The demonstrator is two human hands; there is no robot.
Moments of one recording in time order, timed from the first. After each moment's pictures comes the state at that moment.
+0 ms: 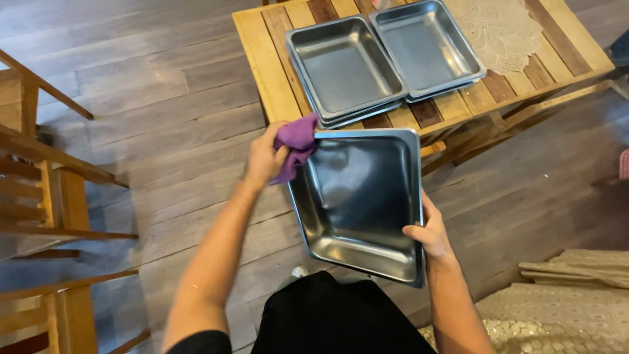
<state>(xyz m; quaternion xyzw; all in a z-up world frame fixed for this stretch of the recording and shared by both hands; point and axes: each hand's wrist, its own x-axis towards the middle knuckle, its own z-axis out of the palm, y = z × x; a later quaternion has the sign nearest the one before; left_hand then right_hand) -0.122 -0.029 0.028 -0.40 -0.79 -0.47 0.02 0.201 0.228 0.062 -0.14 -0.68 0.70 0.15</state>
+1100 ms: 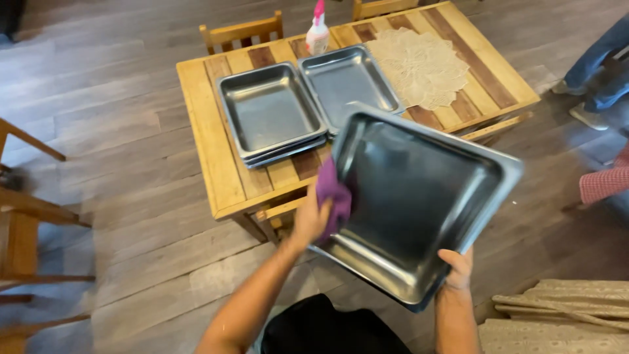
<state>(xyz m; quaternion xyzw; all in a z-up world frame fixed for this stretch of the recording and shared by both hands) 0.071 0.240 0.009 -0.28 -0.77 -0.57 -0.07 0.329 0.452 0.054 -0.15 -0.52 0.77 0.35</state>
